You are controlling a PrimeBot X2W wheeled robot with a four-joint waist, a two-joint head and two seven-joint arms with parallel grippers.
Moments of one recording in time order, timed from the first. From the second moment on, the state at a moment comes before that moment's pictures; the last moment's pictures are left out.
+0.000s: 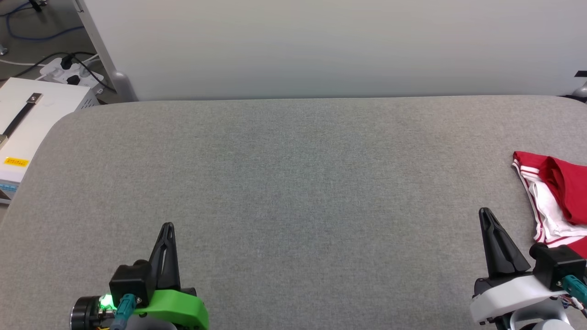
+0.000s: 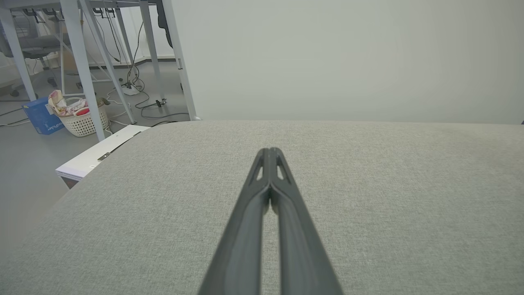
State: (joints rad) left arm 0.06 0.09 -0.05 0.04 -0.10 0.04 -0.20; right arm 0.04 -0.12 0.00 0.03 0.17 0.13 -0.20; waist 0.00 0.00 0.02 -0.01
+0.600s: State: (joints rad) left arm 0.06 0.08 -0.04 0.03 -0.09 0.03 -0.16; right arm 0.04 -0.11 0.00 0.03 0.14 0.13 -0.16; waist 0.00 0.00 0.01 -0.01
